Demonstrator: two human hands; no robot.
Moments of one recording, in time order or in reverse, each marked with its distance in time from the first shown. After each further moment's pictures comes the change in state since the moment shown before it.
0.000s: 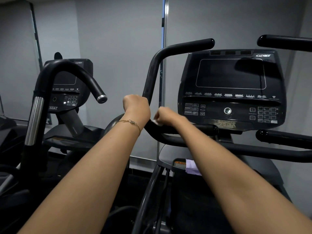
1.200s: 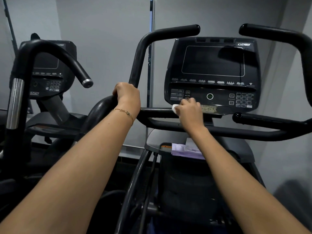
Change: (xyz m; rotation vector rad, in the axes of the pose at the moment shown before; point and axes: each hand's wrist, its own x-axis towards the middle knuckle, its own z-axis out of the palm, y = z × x) left_hand -0.011 0.021 0.016 0.313 0.059 0.111; right_hand -0.111 0.075 0.008 -0.395 0.652 -0.026
